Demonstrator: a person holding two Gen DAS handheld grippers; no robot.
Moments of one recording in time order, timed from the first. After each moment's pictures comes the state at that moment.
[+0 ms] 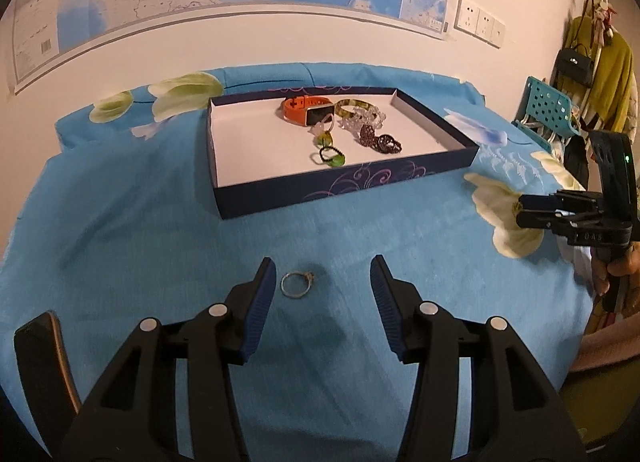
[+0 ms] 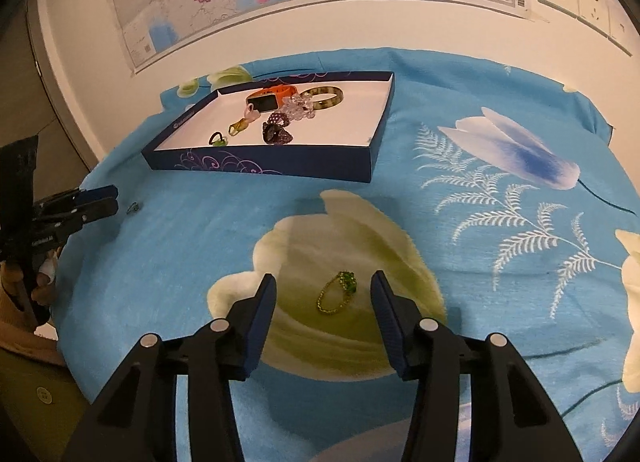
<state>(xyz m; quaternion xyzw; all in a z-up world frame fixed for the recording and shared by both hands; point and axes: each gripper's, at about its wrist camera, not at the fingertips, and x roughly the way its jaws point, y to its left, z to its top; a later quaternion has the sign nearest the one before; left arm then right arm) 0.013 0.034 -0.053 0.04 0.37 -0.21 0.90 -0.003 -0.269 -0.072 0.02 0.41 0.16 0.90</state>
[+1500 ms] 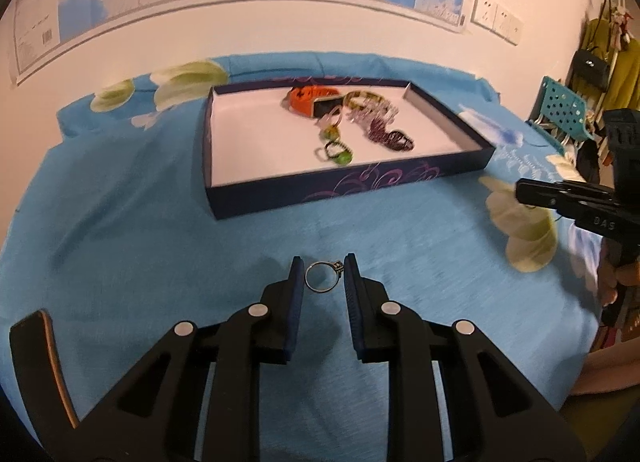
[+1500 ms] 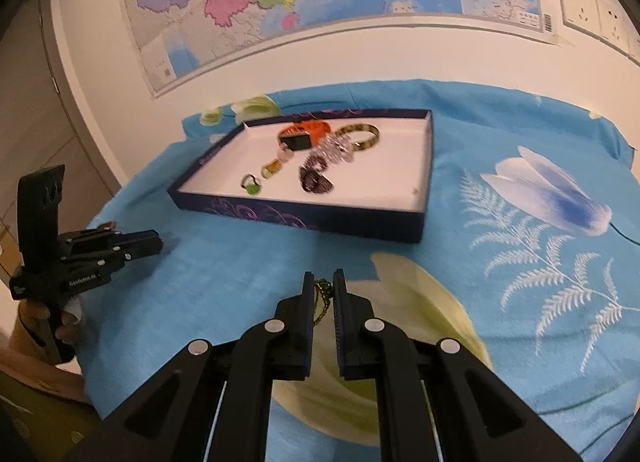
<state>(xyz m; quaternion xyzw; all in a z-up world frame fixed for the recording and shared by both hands) 0.029 0.021 -0.054 0.03 0.38 -0.19 0.90 0.018 -0.240 -0.049 0.04 0.37 0.20 0.91</state>
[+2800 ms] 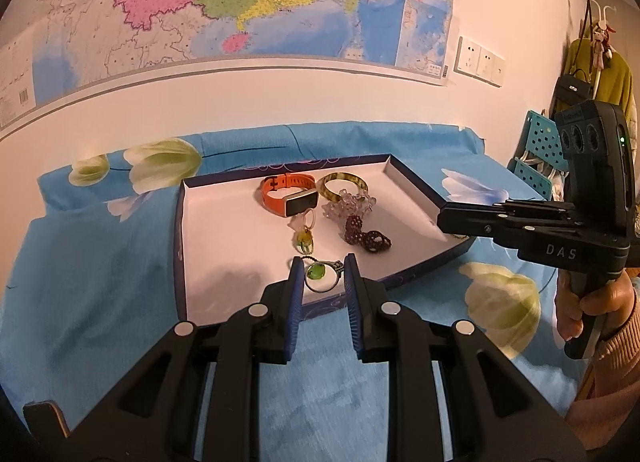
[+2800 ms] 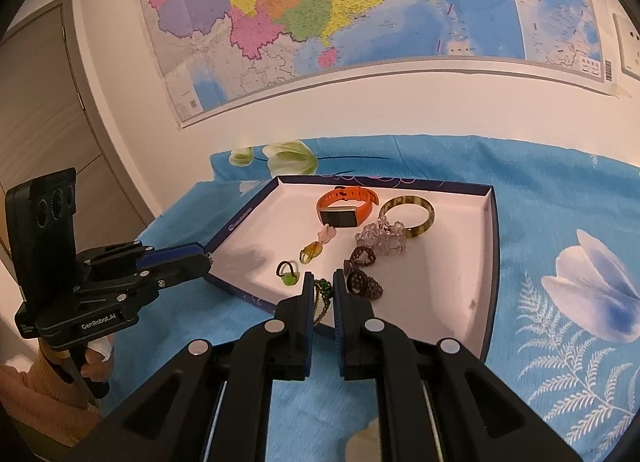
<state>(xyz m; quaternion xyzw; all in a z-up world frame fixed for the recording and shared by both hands) 0.071 -0.008 -0.007 0.02 0.31 -0.22 0.92 0.084 -0.209 -0.013 0.05 0.33 0.25 0.91</state>
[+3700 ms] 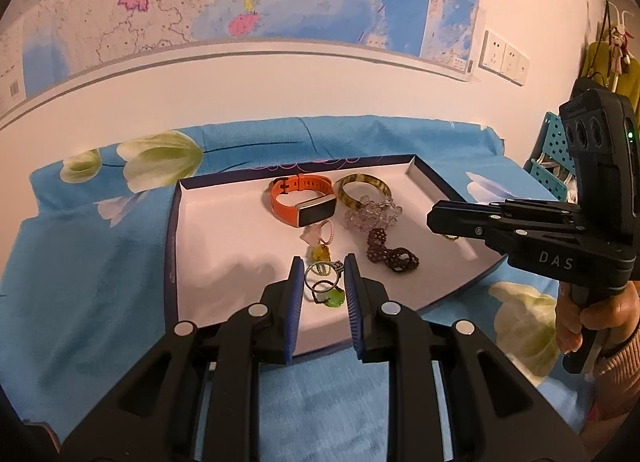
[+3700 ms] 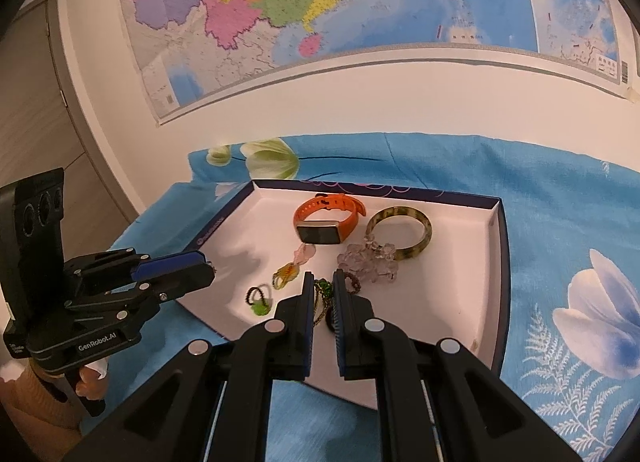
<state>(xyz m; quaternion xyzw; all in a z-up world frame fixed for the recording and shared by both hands) 0.117 -0.018 -0.022 0.02 0.33 -0.20 0.92 0.129 -0.197 -0.024 0.05 0.35 0.23 0.91</state>
